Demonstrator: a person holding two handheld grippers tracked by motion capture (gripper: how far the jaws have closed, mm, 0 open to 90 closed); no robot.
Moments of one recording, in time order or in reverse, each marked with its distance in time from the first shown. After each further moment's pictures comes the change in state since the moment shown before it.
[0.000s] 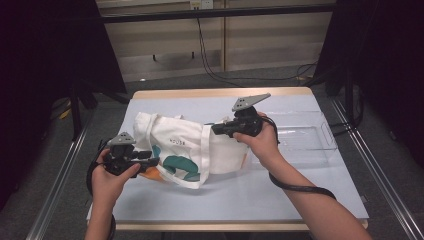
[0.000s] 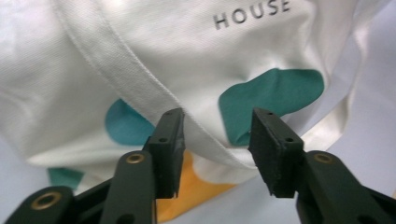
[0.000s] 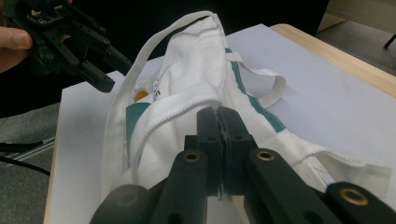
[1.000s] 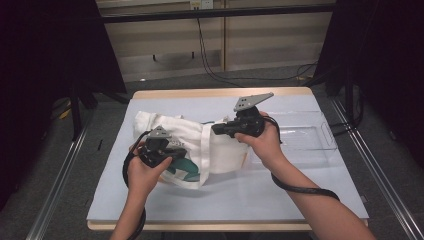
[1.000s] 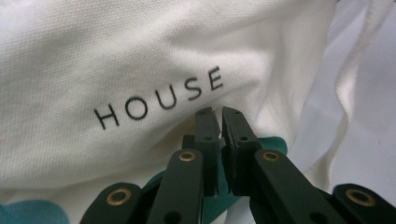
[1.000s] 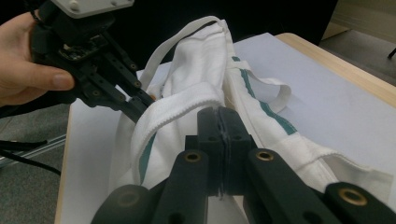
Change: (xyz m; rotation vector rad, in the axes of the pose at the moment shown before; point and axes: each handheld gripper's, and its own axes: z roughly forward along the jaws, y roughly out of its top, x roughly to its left) left arm -0.042 0.040 0.055 0.010 -0.037 0.054; right arm 0.009 0.005 -0.010 -0.021 0.020 -0.028
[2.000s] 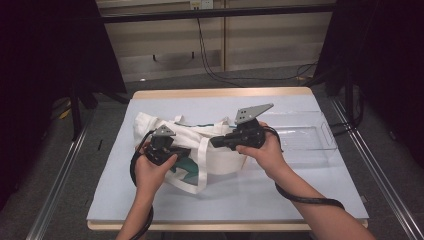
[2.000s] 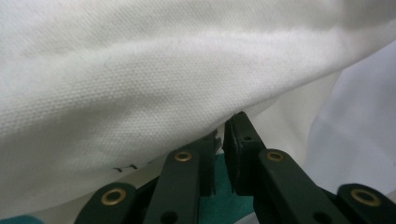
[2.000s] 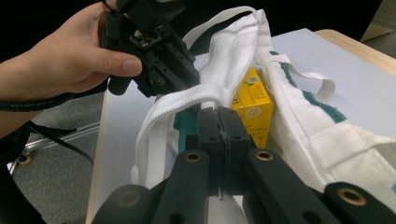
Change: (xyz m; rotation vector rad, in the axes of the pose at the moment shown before) left arm 0.002 0.000 0.015 -0.013 0.010 -0.049; right arm 0.017 -0.020 0.002 0.000 0.115 -0.024
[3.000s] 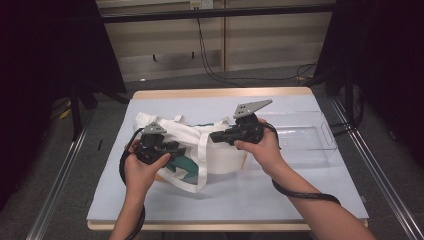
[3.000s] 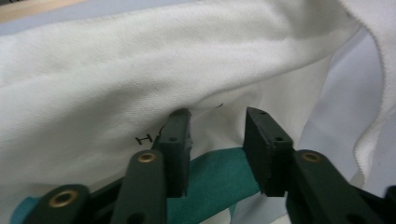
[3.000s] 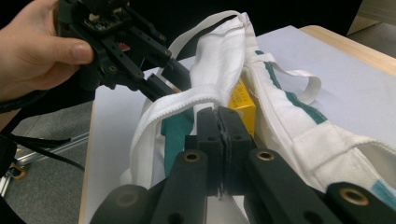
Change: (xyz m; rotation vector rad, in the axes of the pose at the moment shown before) left arm 0.003 0.005 -0.030 -0.045 0.015 -0.008; right arm -0.009 0.006 0.003 -0.008 -0.044 0.051
